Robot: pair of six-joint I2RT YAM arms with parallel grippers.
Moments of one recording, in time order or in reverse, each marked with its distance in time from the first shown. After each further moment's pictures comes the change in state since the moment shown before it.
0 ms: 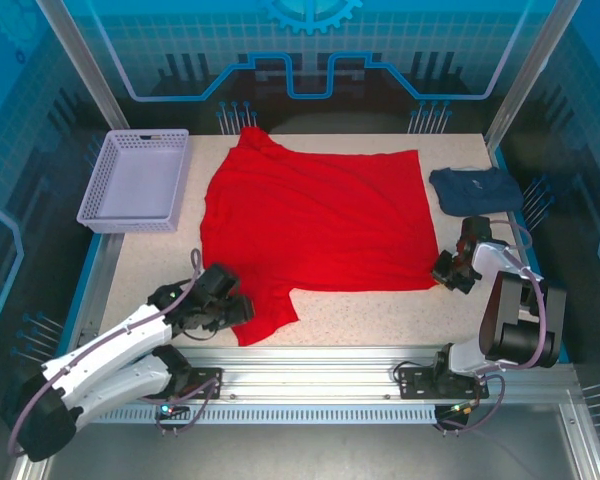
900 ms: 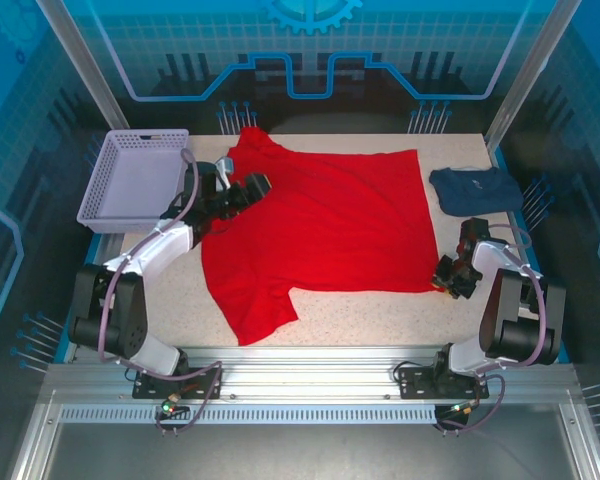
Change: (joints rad) left arm 0.518 0.640 0.449 0.837 0.375 0.220; right arm -0.001 0.018 0.009 -0.086 0.032 0.011
